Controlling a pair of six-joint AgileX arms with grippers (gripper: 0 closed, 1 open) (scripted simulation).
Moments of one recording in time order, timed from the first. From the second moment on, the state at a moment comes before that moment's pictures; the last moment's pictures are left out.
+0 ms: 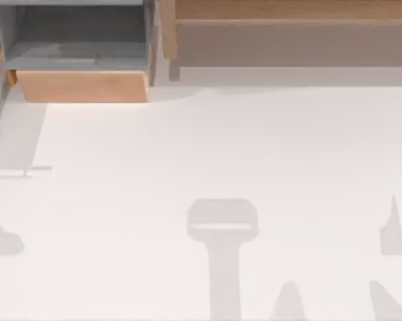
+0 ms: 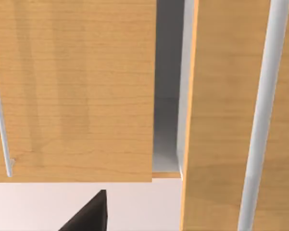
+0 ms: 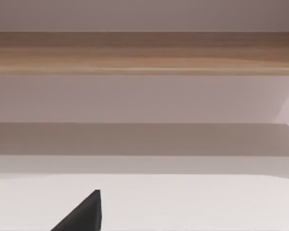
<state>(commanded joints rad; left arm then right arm) 0.68 2.03 0.48 1.51 0.73 1.60 0.00 0.00 0.00 0.00 0.00 0.00</state>
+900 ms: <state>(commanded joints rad) 0.82 2.01 0.58 1.34 0.69 1.56 0.00 0.00 0.00 0.00 0.00 0.00</state>
